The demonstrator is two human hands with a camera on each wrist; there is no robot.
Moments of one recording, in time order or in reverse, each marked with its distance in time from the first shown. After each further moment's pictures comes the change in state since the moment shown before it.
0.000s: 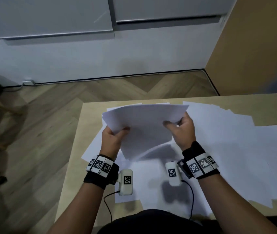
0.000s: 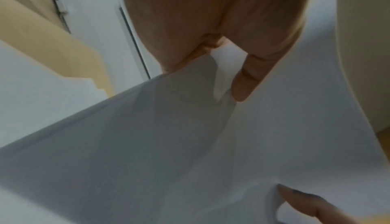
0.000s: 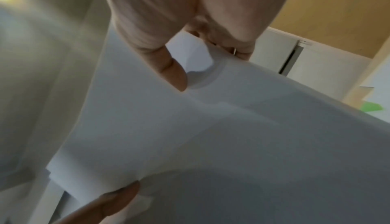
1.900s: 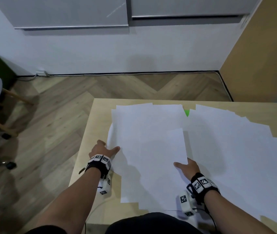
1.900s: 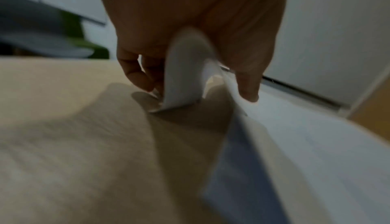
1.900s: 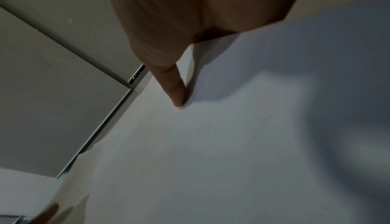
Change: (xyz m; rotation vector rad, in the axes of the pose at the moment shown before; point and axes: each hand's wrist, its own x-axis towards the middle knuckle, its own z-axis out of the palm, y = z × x) left_hand 0.041 -0.116 -0.123 1.210 0.161 -0.561; right_hand -0.049 0.170 -0.029 -0.396 -0.181 0.741
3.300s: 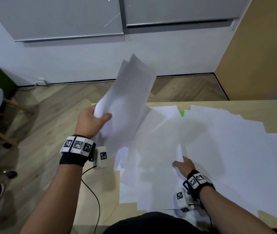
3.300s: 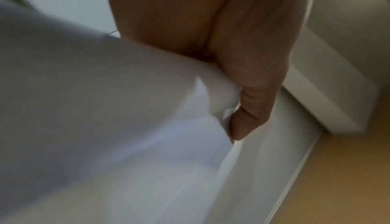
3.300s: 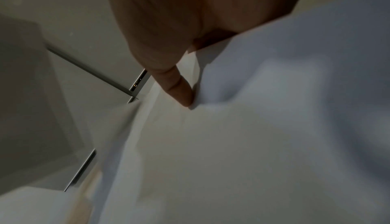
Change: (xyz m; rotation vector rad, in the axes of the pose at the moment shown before) left_hand -0.081 0.096 -0.155 -0.514 0.175 0.521; right_hand 0.000 -0.001 0.000 0.040 -0.022 0.054
